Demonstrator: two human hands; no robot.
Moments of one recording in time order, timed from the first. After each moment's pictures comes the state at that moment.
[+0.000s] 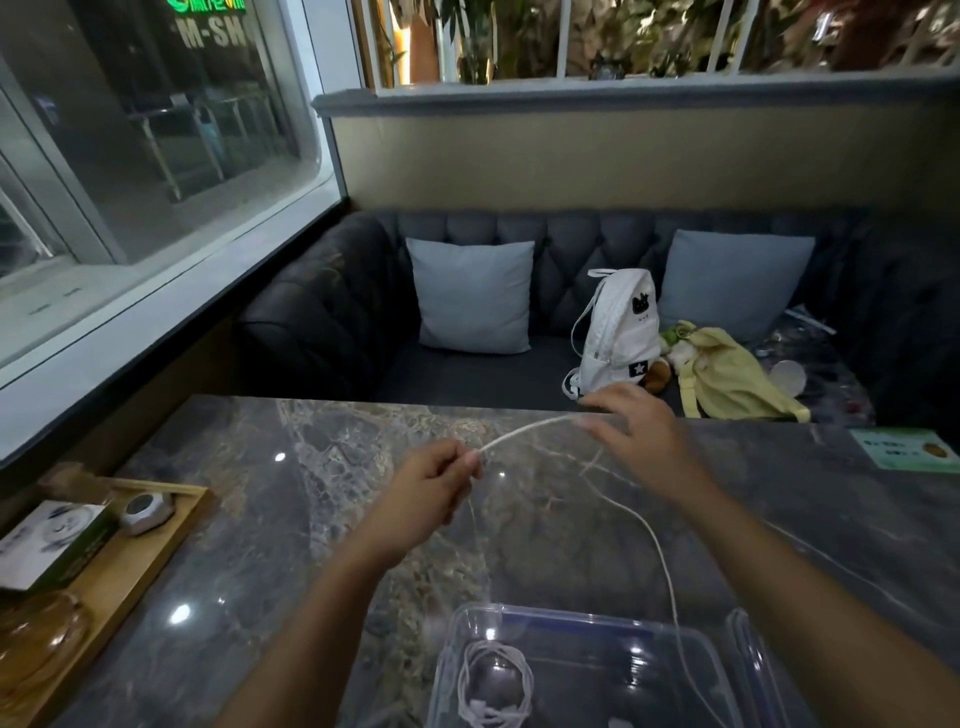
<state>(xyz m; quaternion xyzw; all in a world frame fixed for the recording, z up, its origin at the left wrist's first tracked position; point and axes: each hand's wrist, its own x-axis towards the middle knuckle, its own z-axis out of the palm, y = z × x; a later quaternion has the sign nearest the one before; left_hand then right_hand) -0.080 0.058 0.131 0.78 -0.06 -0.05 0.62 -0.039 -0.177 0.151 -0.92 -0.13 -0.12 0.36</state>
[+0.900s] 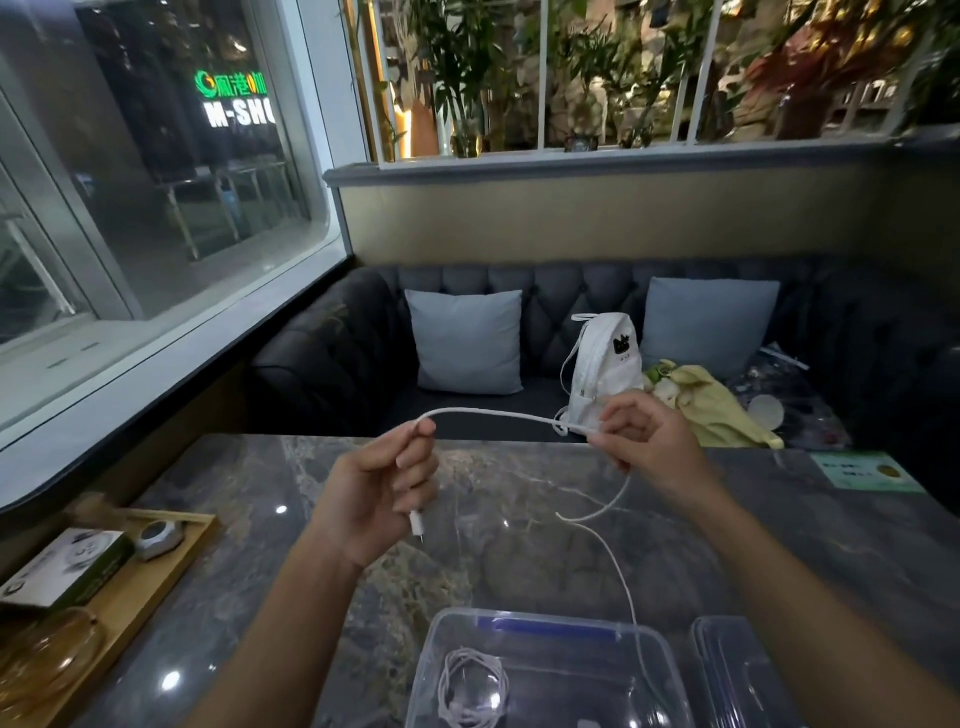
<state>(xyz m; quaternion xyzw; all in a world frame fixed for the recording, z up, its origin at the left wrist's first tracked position) -0.124 0.053 0.197 0.39 -0.11 -0.15 0.90 -0.082 -0.222 0.183 -0.76 -0.14 -0.09 0.63</state>
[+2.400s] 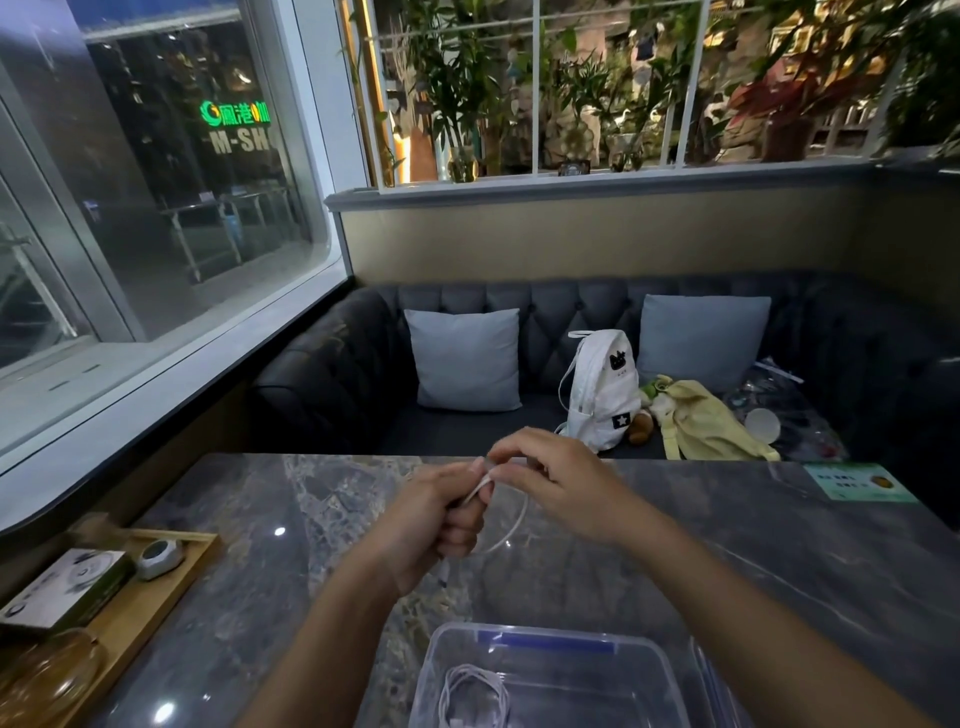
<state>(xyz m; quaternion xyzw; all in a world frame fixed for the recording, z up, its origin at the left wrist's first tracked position) -0.142 0.014 0.205 0.66 -0.10 -0.16 0.73 -0.123 -0.154 0.219 -0.86 -0.31 -0.06 0.40</state>
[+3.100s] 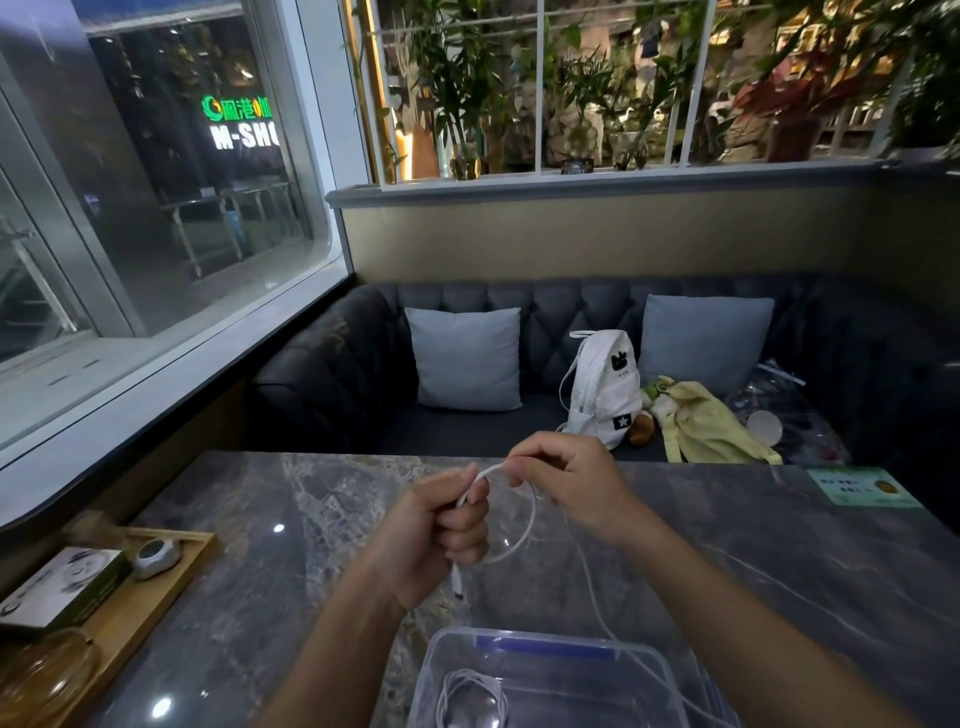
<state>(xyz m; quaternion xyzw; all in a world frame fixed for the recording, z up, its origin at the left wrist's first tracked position) -0.138 0.016 0.194 0.49 -0.10 -0.22 0.84 -0.113 -0.156 0.206 -0.75 -0.26 -0.05 0.61</state>
